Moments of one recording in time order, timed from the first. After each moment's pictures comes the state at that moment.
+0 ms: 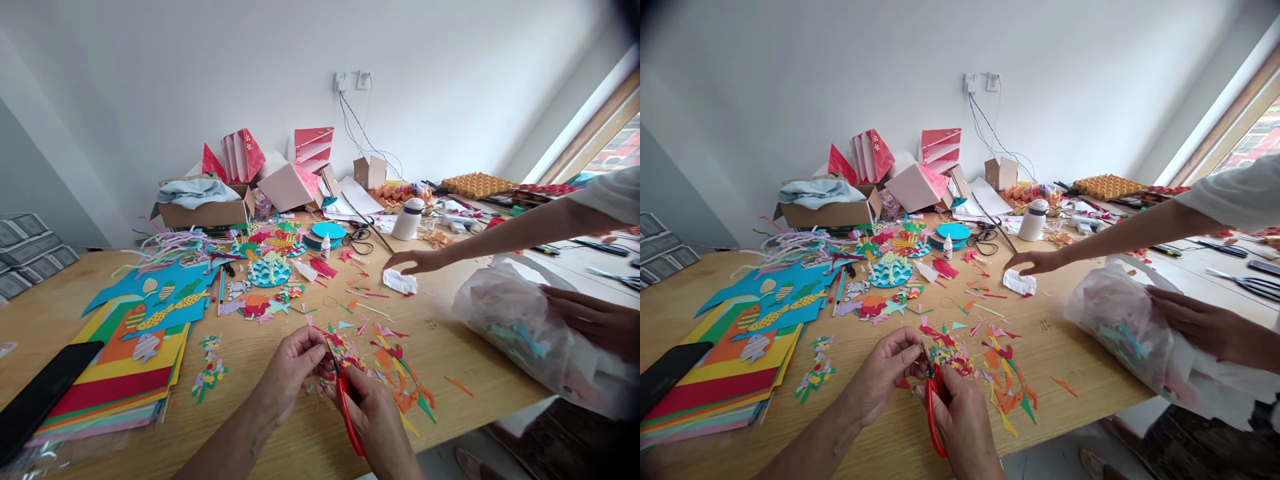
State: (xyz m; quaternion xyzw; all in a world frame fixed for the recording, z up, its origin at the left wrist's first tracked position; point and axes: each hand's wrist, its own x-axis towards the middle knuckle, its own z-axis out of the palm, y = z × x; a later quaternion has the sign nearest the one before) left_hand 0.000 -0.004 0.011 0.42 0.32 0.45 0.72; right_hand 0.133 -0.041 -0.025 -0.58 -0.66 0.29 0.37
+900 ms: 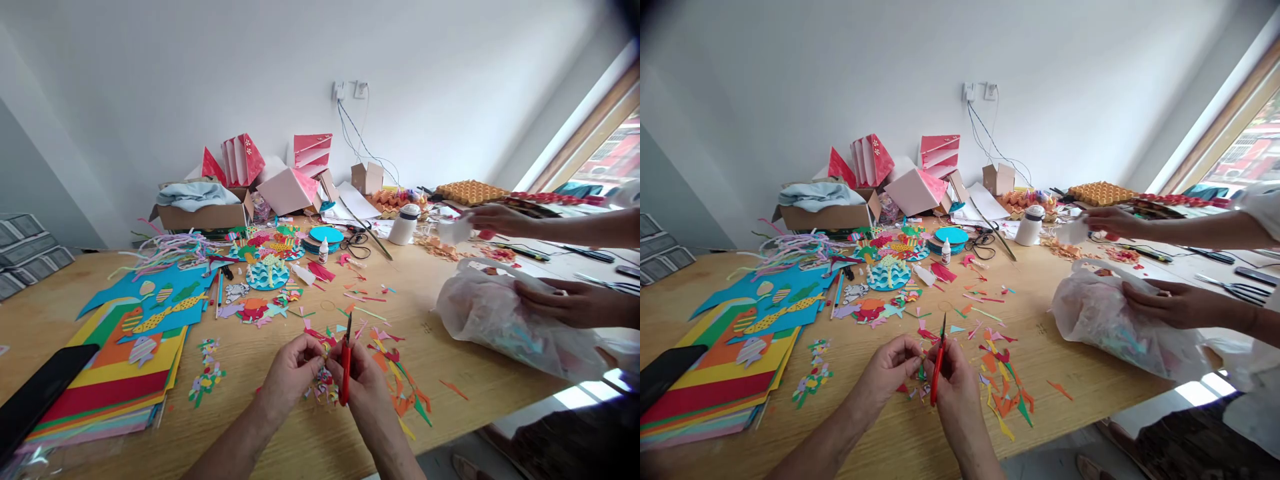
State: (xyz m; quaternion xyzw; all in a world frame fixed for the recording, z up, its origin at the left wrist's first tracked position) left_hand 0.002 0.002 -0.003 0.52 0.43 0.43 0.60; right_hand 0.121 -0.022 -0.011 -0.49 -0.52 0.43 0.55
